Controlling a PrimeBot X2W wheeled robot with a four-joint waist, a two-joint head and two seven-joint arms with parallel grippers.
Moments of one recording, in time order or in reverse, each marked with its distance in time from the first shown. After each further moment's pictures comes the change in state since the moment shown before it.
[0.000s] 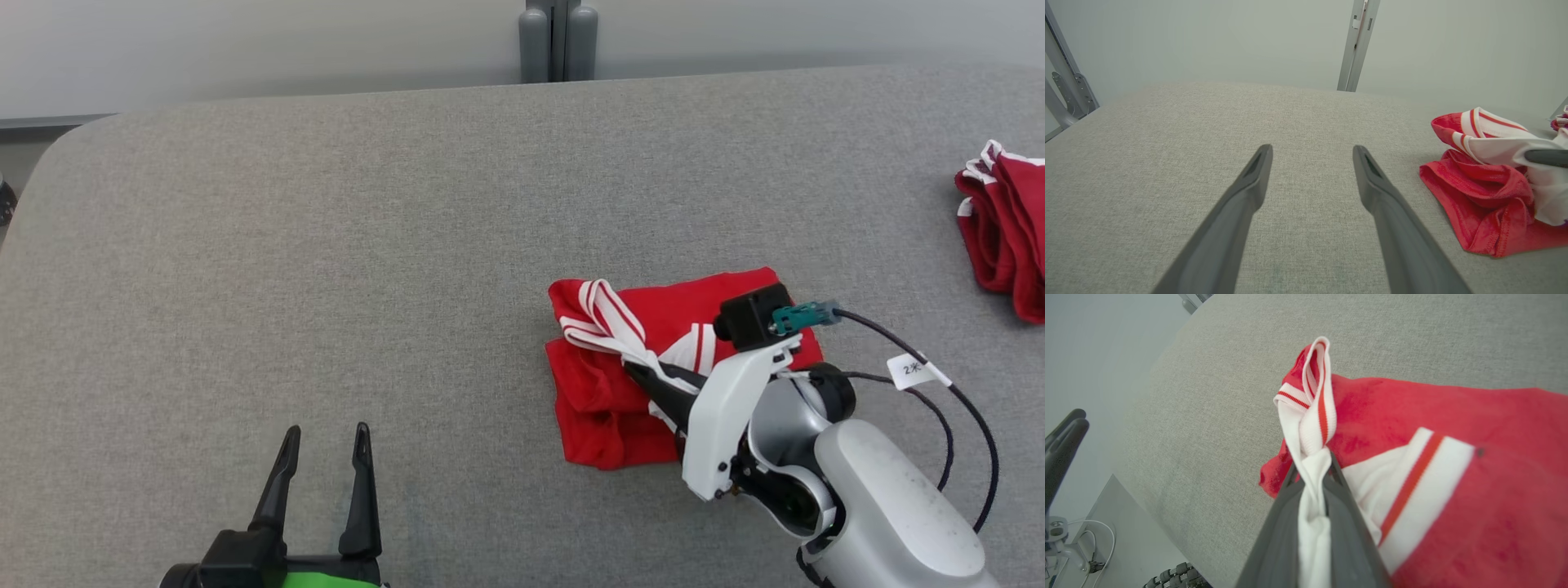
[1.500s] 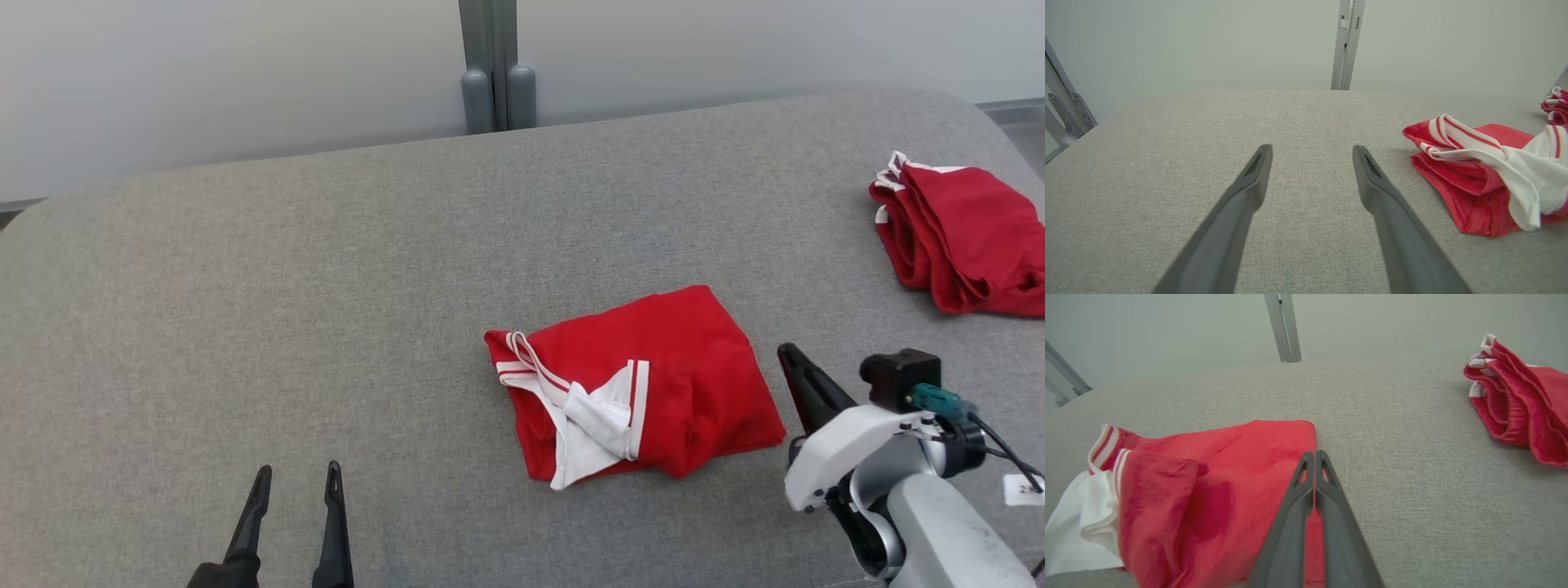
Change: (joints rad) left arm 0.065 0.000 0.078 0.025 0.054 -0.026 0.000; right arm 0.114 -0.025 -0.208 0.250 -0.226 0.000 -0.557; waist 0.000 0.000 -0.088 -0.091
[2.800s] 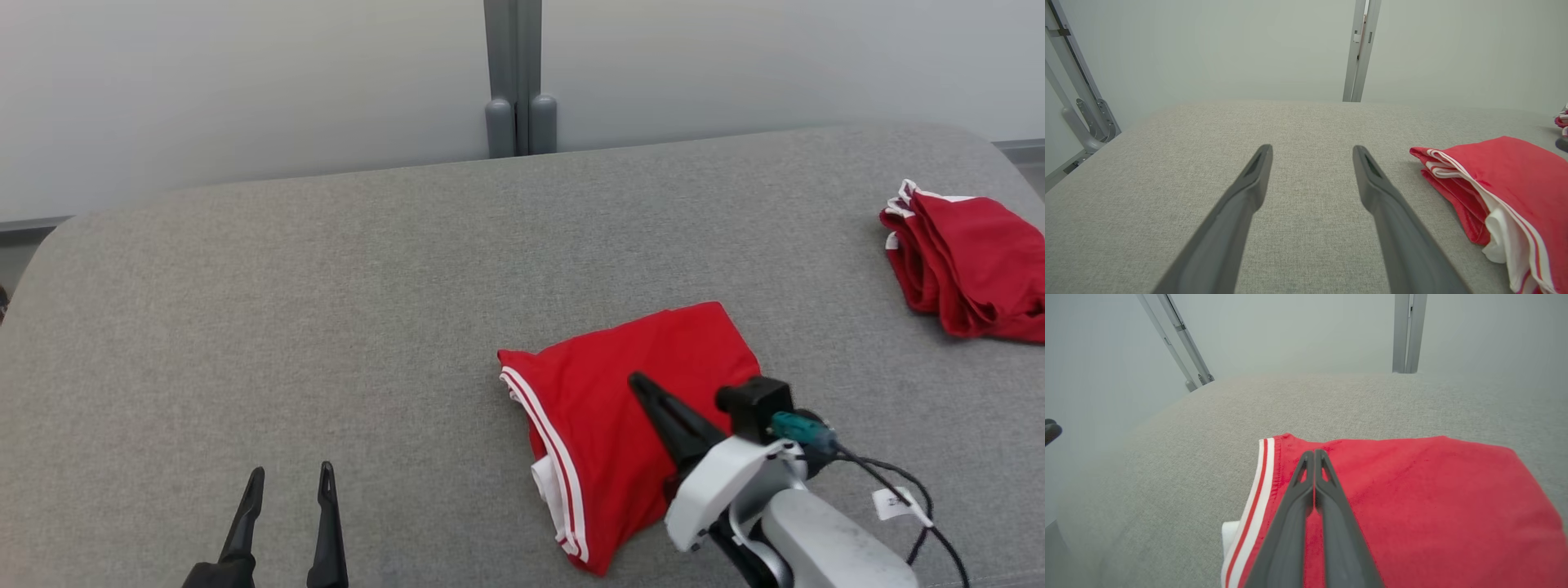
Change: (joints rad) left arm -0.008 0.000 0.004 0.014 -0.003 0.013 0.000; right arm -0.136 0.080 0.413 0.145 0.121 0.001 -0.167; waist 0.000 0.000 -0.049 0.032
